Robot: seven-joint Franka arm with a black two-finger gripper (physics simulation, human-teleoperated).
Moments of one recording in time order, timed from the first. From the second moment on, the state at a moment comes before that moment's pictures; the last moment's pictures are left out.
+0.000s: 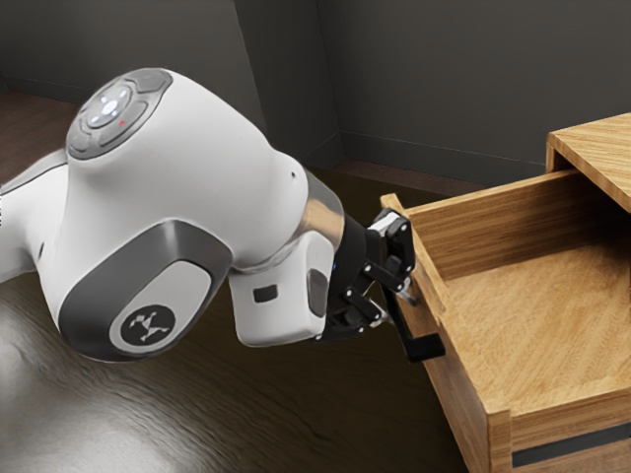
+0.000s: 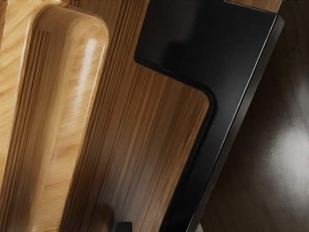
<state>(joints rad) -0.02 -0.37 -0.36 -2.03 -0.02 2.26 1.51</state>
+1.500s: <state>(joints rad) -0.13 -0.55 -0.25 -2.20 -0.04 2.28 1.51</state>
